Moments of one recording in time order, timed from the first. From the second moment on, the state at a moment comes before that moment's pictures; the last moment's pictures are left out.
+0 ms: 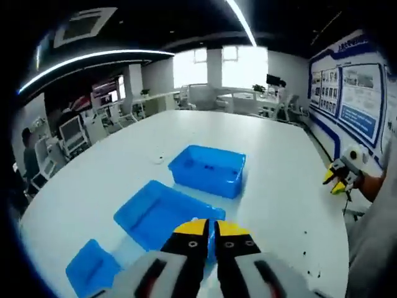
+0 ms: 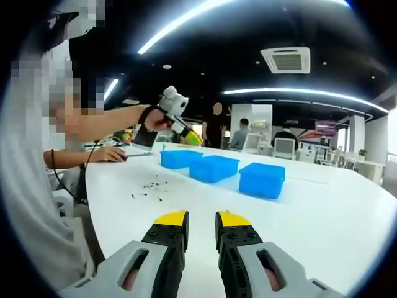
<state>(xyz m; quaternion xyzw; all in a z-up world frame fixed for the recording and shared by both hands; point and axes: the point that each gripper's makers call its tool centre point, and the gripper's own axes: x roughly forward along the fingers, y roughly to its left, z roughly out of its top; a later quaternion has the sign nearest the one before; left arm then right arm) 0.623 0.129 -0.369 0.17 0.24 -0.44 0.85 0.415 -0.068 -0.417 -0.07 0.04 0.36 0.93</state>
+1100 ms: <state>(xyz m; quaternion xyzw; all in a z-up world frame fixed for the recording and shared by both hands) 0.471 0.024 -0.428 0.46 0.20 -0.70 0.51 0.415 -0.079 -0.419 -0.07 0.04 0.35 0.94</state>
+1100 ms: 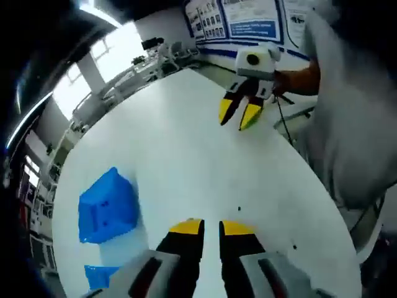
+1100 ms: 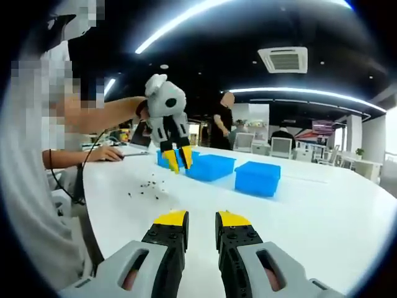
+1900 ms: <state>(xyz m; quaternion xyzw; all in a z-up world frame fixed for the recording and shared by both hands) 0.446 0.017 -0.482 0.57 0.26 -0.71 0.33 0.405 -0.103 -0.427 -0.06 0.05 0.32 0.95</state>
